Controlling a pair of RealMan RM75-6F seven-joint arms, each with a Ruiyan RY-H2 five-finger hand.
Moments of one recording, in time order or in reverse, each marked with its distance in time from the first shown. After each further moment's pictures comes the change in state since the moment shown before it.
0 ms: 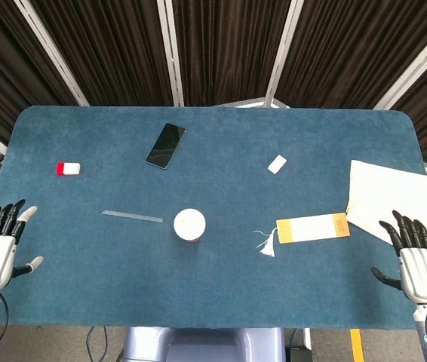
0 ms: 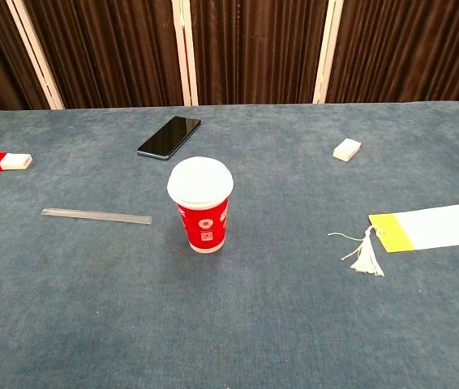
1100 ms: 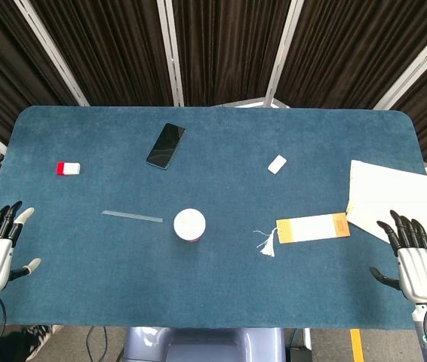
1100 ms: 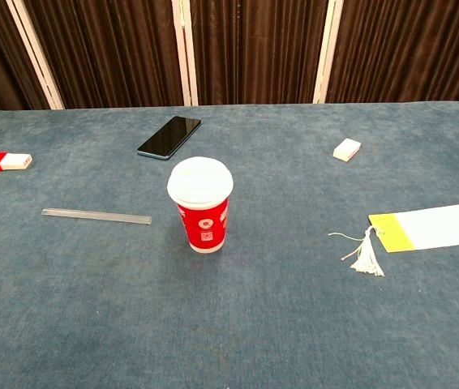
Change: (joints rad) left arm 0.019 0.003 0.015 0.001 0.030 0.032 -0.003; right arm 0.003 -0.004 -0.002 0.007 -0.011 0.002 -0.007
